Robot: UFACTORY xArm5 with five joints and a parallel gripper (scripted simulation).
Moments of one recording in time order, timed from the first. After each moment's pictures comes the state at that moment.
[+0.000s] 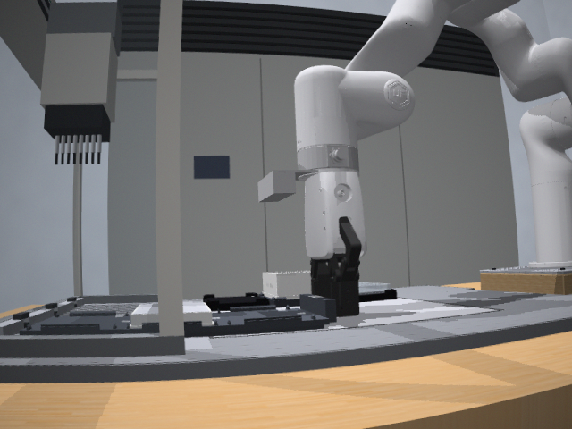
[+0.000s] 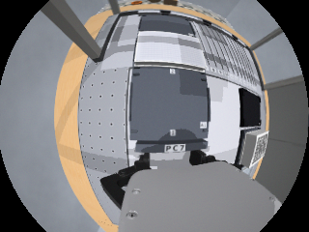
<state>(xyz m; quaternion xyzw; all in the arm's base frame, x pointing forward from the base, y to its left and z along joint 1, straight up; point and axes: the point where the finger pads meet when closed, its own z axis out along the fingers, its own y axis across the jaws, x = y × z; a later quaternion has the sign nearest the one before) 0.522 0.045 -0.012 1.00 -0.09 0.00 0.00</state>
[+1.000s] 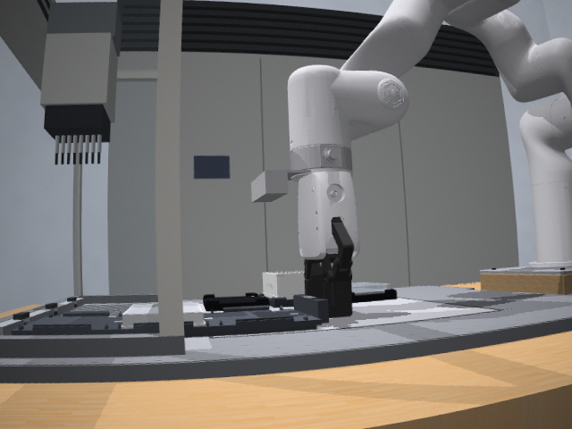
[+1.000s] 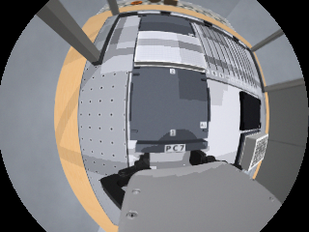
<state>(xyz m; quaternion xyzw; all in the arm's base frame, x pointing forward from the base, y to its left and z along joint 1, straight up) 0.531 0.044 -0.012 1.00 -0.09 0.00 0.00</state>
